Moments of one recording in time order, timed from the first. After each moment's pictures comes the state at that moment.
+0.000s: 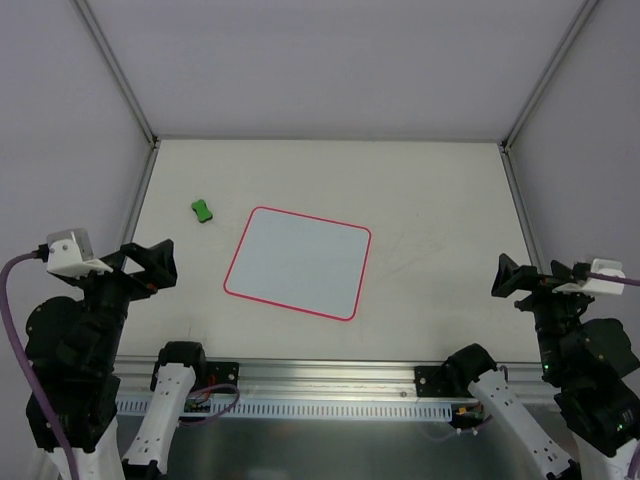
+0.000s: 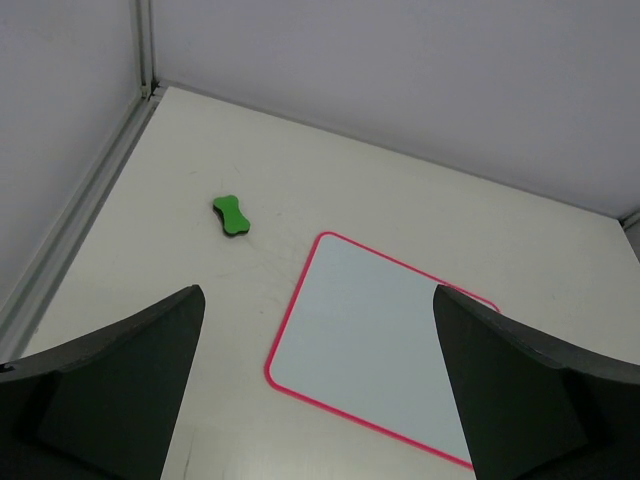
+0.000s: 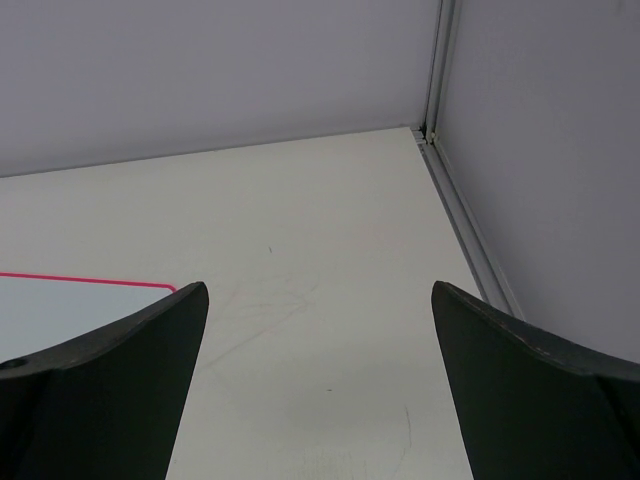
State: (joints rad) left arm 0.00 0.42 1.31 -0.95 -0.06 -0.30; right arm 0.49 0.23 1.05 -0.82 0.57 0.07
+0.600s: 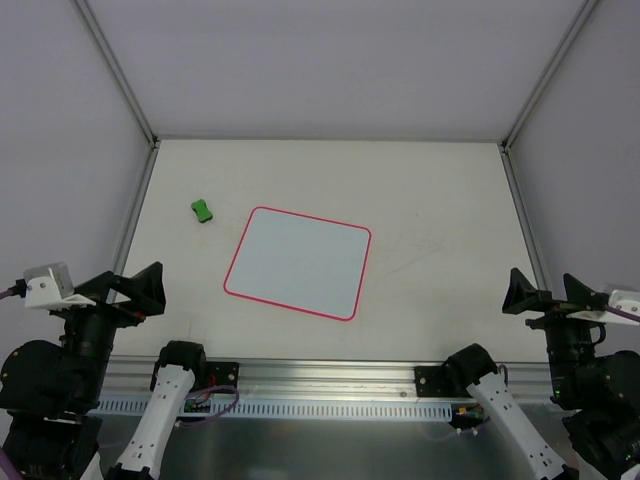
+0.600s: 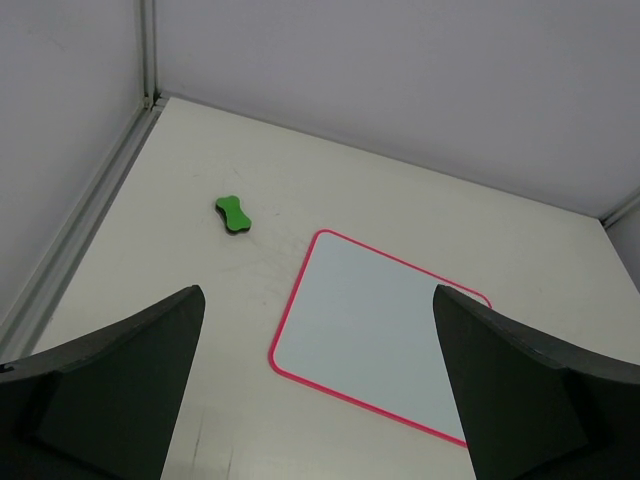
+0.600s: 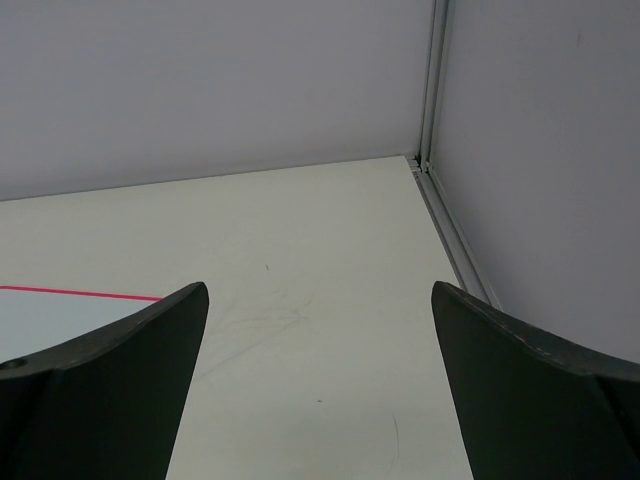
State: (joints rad) left arm -0.10 0.33 1.40 -1.08 -0.14 -0.30; right arm 0.49 0.08 1.03 -0.83 0.56 0.01
